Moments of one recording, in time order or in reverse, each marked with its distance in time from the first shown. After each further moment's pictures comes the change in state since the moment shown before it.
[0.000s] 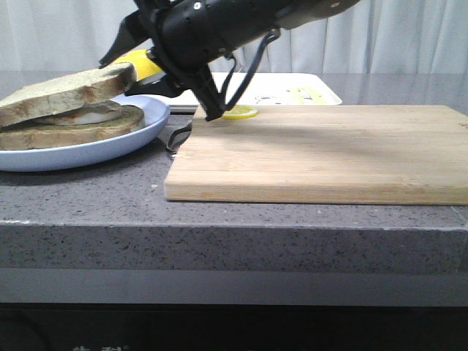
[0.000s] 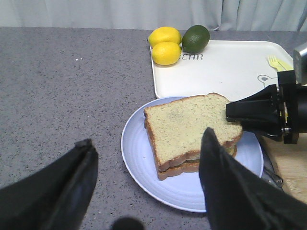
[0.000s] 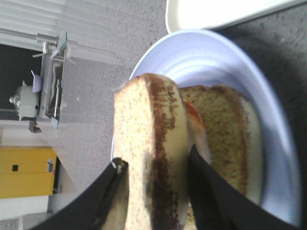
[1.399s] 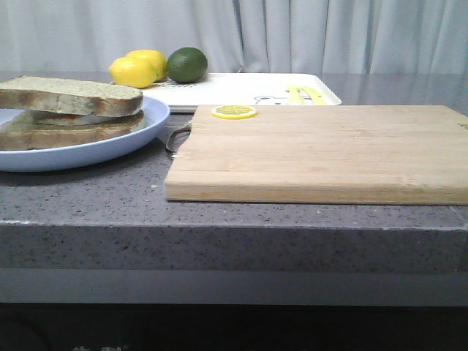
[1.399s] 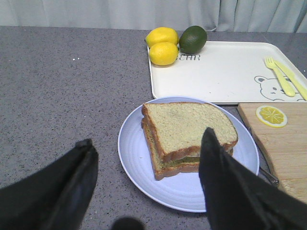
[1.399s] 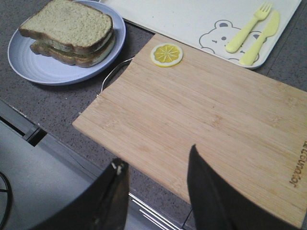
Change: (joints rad) left arm 0.000 0.000 0.000 -0.010 0.000 0.000; right arm -0.148 -1.173 0.423 -1.379 0.421 0.422
